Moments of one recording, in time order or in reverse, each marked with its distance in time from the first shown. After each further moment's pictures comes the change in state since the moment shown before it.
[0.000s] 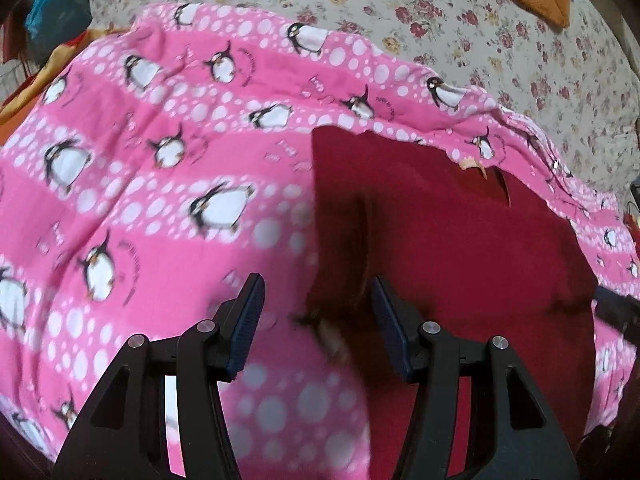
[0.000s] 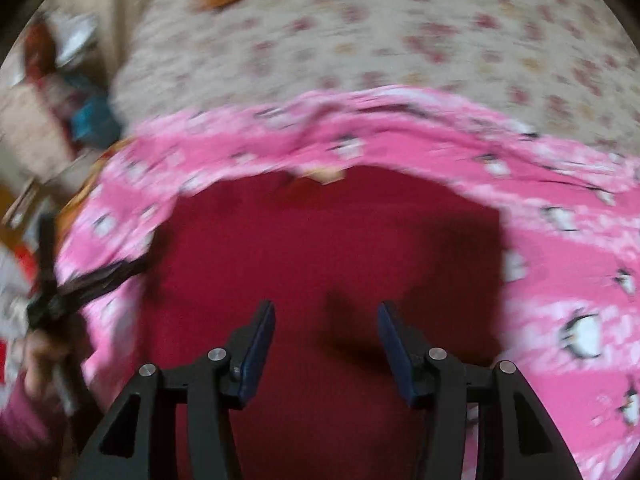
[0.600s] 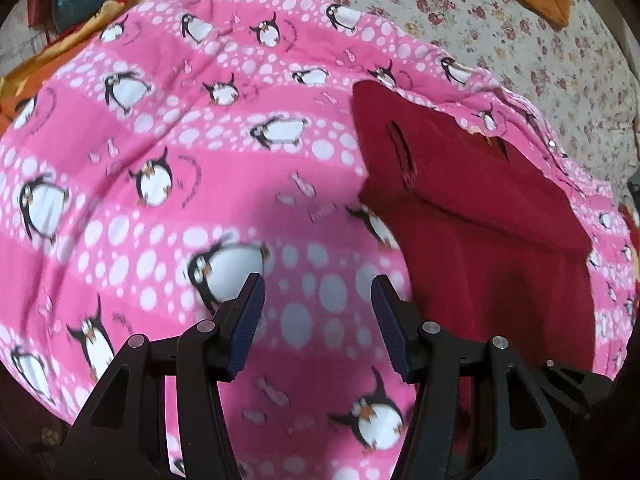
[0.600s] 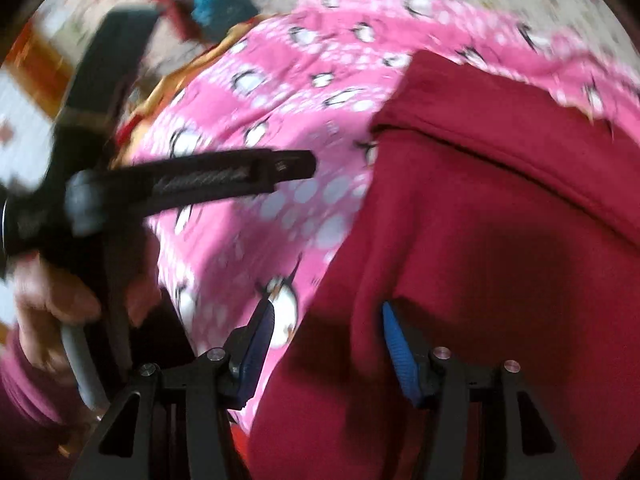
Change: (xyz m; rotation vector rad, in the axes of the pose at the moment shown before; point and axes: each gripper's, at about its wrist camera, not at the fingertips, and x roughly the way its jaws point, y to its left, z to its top) left arm -0.035 0.034 -0.061 -0.049 0.044 -0.024; right arm 0.076 0.197 -0.093 -0.265 0.192 0.246
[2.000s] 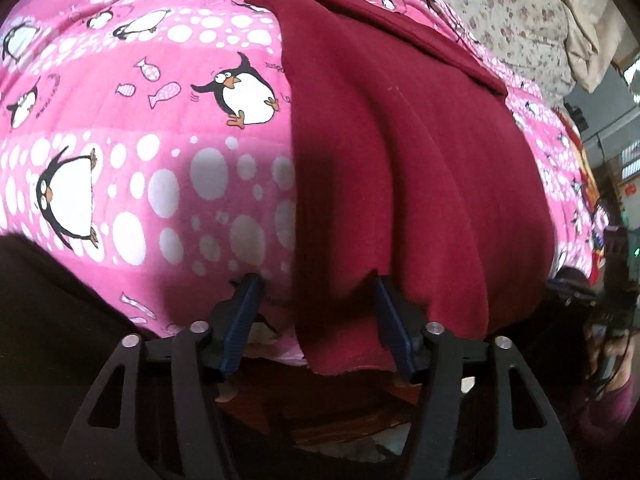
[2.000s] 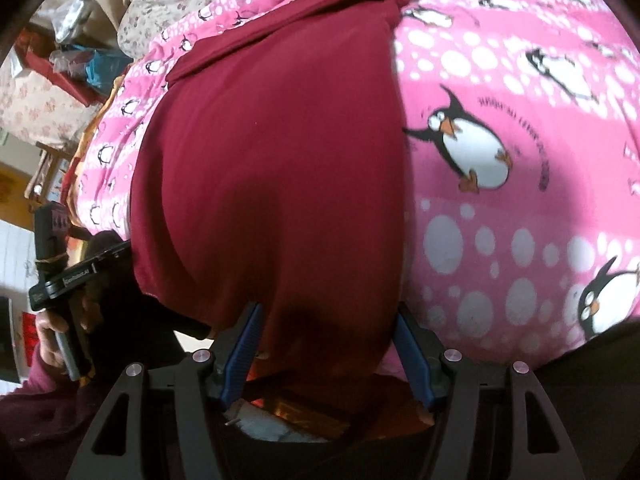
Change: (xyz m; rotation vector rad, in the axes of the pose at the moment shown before) left arm -0.024 -0.050 -0.164 0.081 0.181 -0.231; right arm -0.153 -0.141 -0.225 0.459 0.034 -0.106
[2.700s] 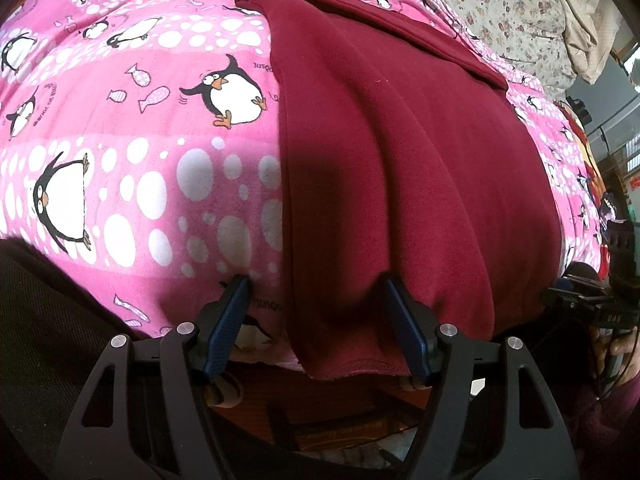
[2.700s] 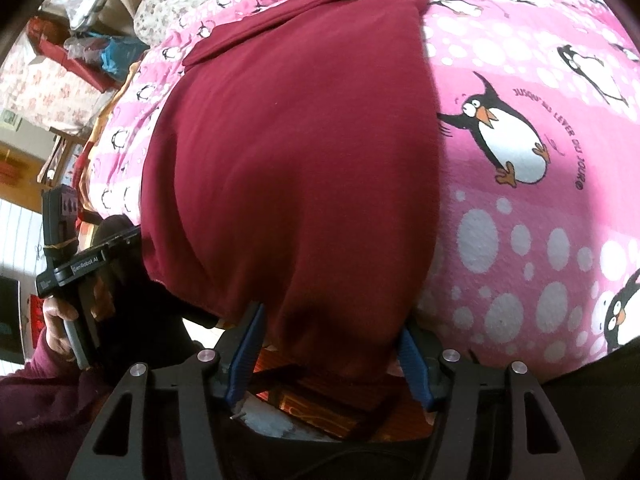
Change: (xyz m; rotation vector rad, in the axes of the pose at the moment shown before) left arm 0.005 -0.007 -0.004 0.040 -0.019 0.043; right arm 0.013 0.012 0.001 -0.058 0.022 0.043
